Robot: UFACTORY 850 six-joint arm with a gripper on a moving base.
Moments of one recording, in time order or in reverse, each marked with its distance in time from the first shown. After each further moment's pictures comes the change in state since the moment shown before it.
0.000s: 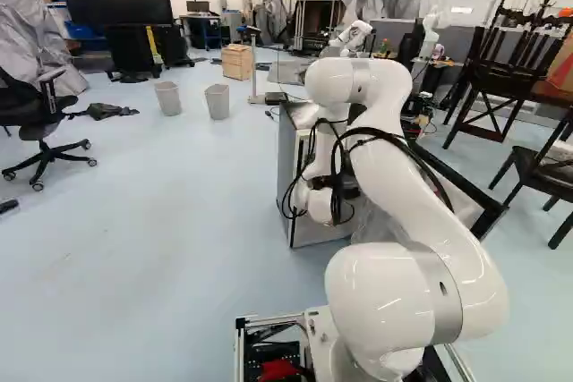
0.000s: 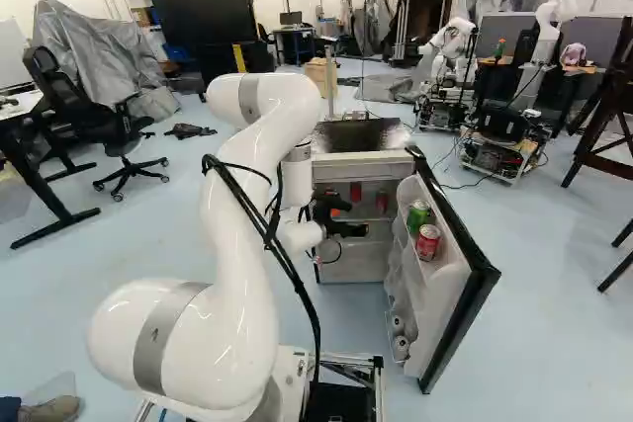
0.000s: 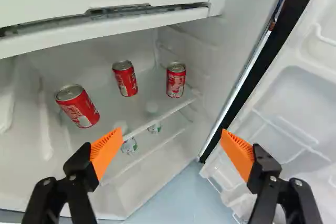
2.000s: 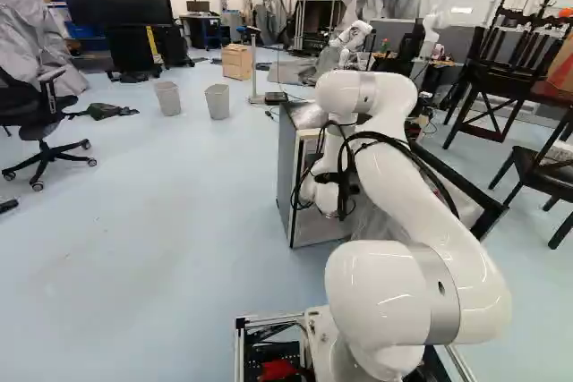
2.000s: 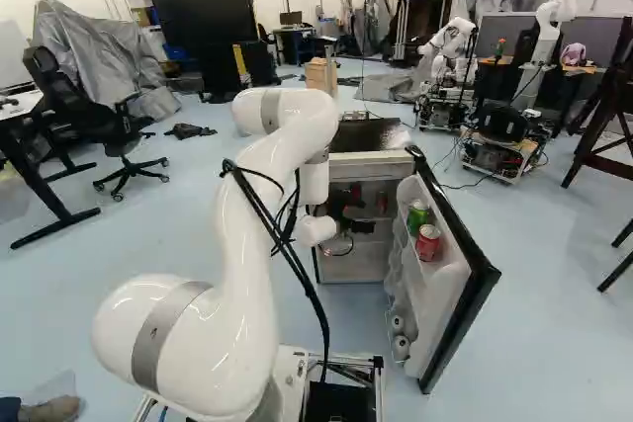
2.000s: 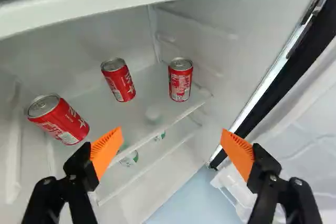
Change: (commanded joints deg) arm -5.3 -5.1 -10.6 -7.7 -7.1 0.0
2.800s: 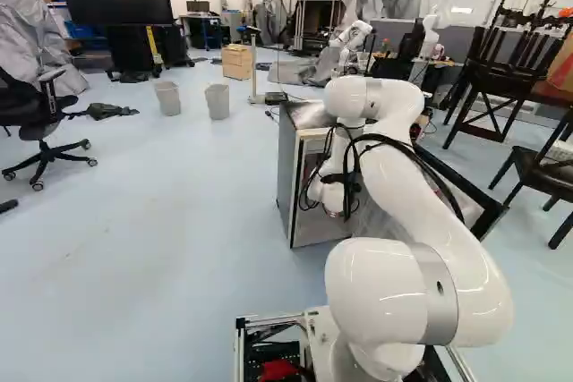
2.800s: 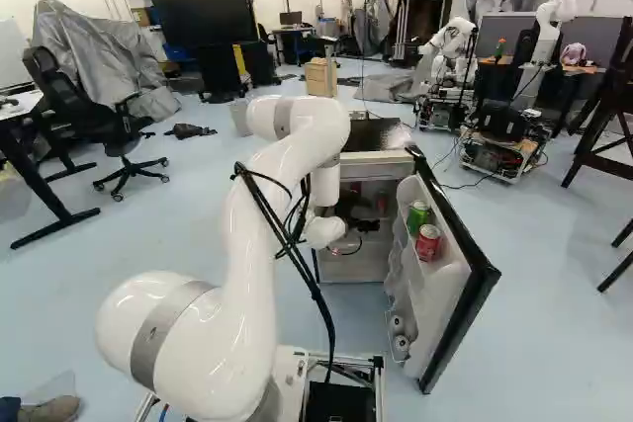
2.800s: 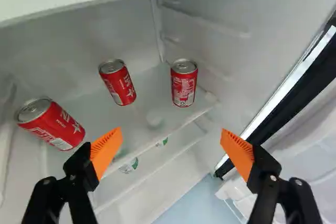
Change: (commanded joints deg) arm -3.7 -3.6 -5.0 -5.7 -0.4 0.0
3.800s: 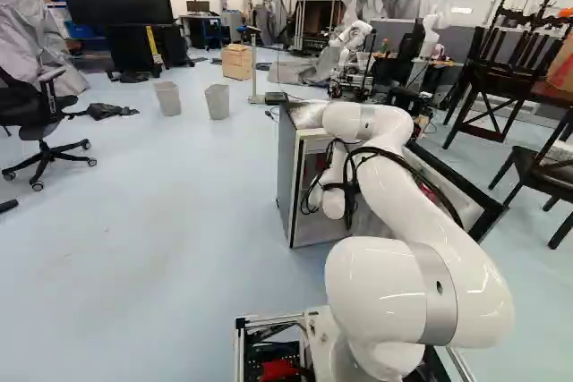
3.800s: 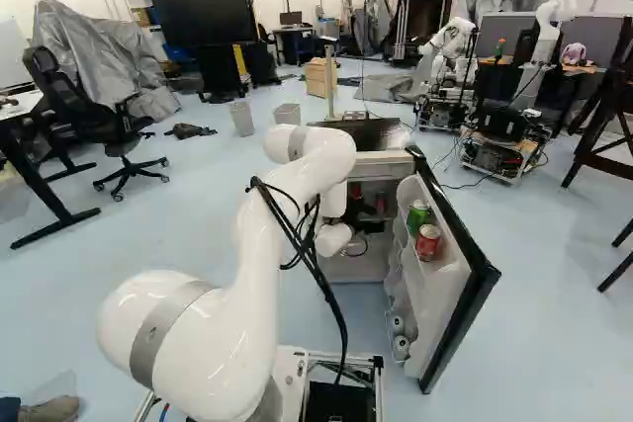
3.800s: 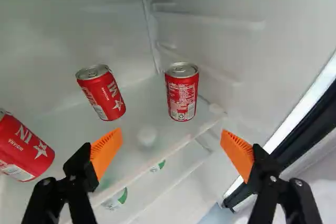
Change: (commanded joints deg) arm -1.0 -10.7 -12.8 -0.1 5.5 0.0
